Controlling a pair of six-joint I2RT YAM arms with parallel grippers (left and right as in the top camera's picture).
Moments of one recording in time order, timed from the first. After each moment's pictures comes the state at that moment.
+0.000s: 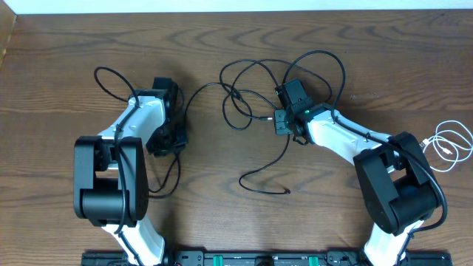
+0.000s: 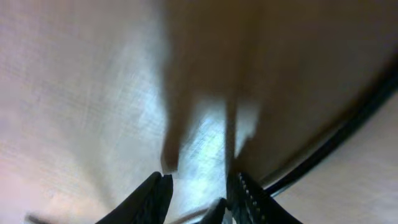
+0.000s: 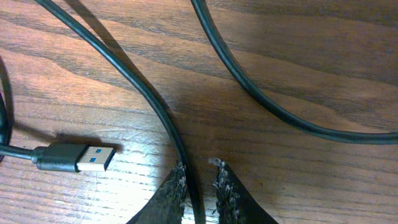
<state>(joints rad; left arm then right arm) -0.05 1.90 1.16 -0.91 -0.07 -0.41 0.48 1.94 1.12 -0.32 0.09 0.38</state>
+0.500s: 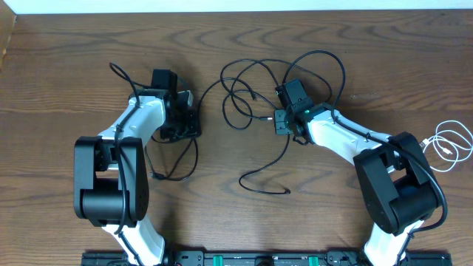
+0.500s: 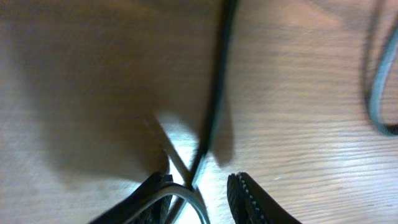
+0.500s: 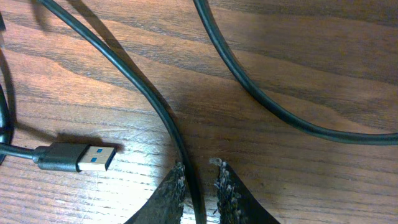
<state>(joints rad) -0.05 1.90 1.16 -0.71 0.29 -0.13 0.48 1.94 1.12 -0.32 0.09 0.38</state>
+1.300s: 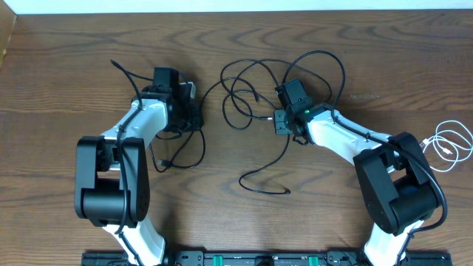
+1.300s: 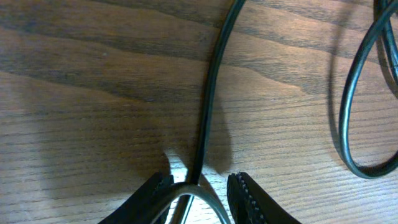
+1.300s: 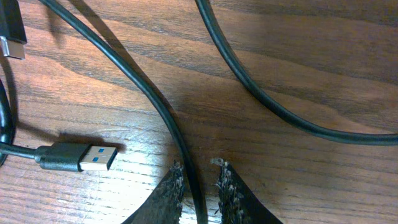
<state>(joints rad) -0.07 1.90 1.12 -0.53 0.26 -0.12 0.48 1.94 1.12 -0.32 0.09 0.38</state>
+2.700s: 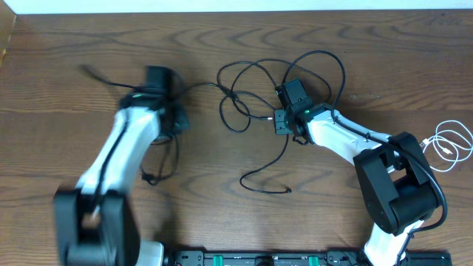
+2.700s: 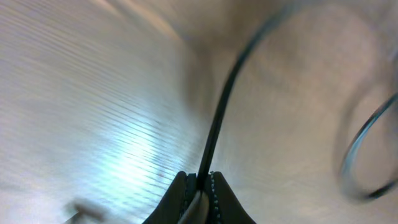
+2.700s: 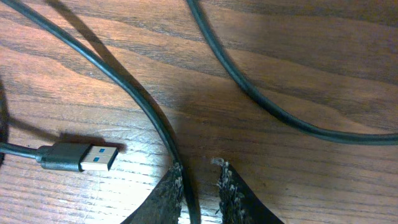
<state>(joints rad) -0.06 1.57 1.12 -0.79 -0.06 -0.46 0.48 1.94 1.12 -0.32 0.09 0.38</state>
